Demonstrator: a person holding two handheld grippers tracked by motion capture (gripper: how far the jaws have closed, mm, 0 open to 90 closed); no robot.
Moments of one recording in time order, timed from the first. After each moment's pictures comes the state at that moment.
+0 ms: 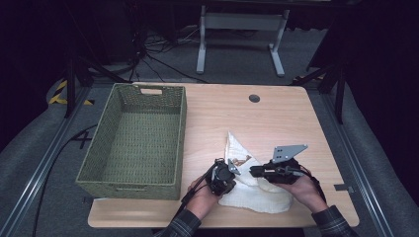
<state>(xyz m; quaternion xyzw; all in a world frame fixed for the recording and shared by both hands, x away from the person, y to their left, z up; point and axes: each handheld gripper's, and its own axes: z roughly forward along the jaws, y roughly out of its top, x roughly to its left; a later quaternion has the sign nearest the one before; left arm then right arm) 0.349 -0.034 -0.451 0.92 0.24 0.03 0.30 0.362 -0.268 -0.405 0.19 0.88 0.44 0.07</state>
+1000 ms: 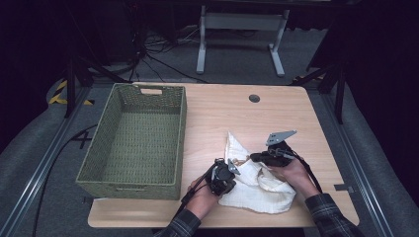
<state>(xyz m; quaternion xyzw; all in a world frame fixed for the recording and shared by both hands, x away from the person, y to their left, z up) 0.350 -0.033 -0.451 0.92 0.24 0.03 0.30 0.426 -0.274 -0.444 0.26 0.88 0.38 0.06</state>
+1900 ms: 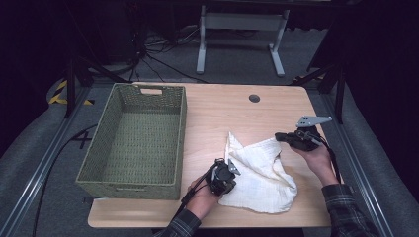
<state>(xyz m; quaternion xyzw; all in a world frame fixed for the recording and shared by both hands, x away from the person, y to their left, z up) 0.349 -0.034 -0.451 0.92 0.24 0.03 0.30 0.449 -0.350 -0.403 0.32 0.83 0.42 0.15</state>
